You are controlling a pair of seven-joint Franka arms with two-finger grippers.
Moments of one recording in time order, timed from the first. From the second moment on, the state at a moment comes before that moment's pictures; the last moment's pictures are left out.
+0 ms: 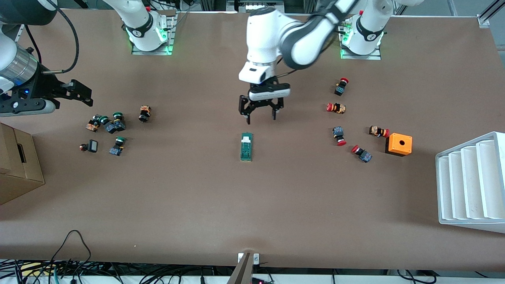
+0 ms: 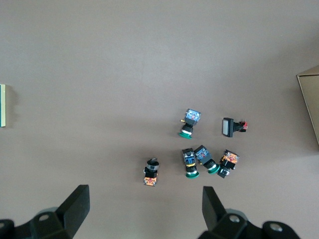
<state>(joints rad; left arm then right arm) -0.53 0.31 -0.29 -1.85 0.68 2.42 -1.56 0.12 0.00 -0.06 -1.70 0.00 1.70 -0.02</state>
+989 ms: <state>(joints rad) -0.15 0.28 -0.28 -1.41 0.06 1.65 -0.66 0.12 0.02 -0.05 -1.64 -0.04 1.67 -0.02</state>
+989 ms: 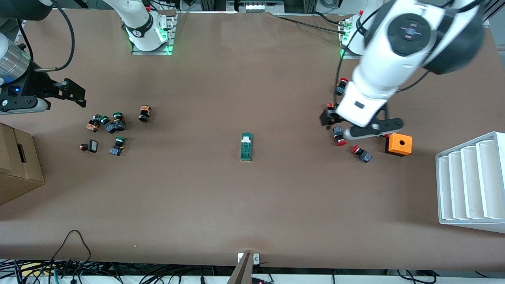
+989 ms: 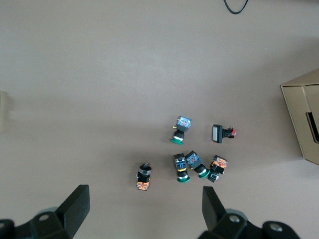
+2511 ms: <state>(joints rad) -0.02 0.20 0.10 -1.34 -0.03 1.50 0.23 0.13 0.02 -0.04 -1.61 -0.04 1.65 -0.02</state>
